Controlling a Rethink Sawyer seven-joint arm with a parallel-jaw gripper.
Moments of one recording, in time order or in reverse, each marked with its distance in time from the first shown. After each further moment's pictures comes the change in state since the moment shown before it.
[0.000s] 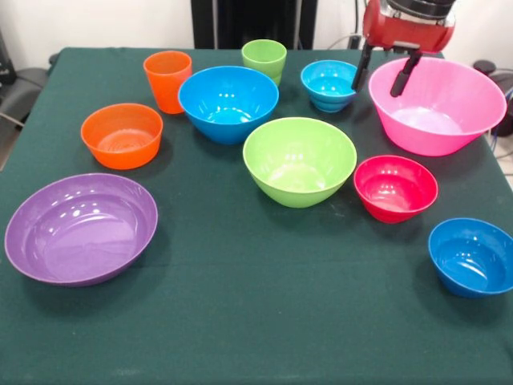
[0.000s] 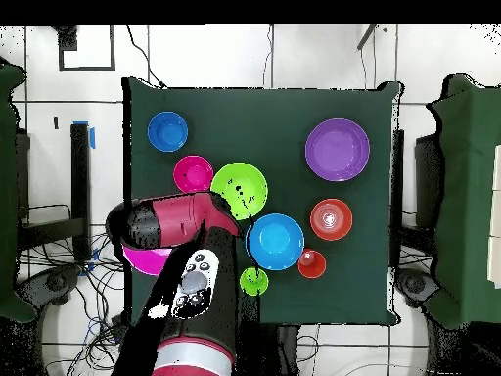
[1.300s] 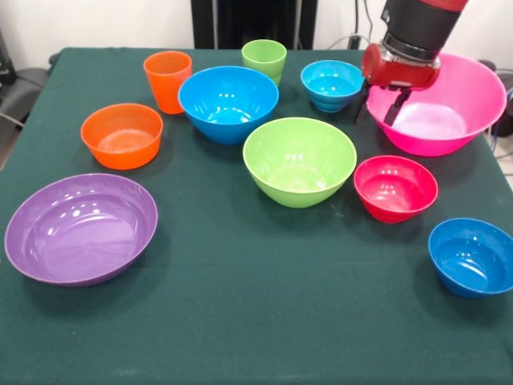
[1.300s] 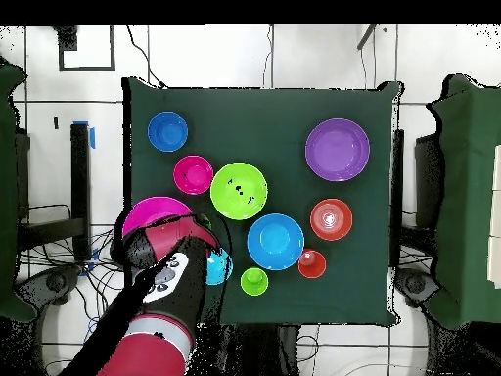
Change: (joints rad) arm 0.140 0.191 -0.099 0.013 0.001 -0.230 0.000
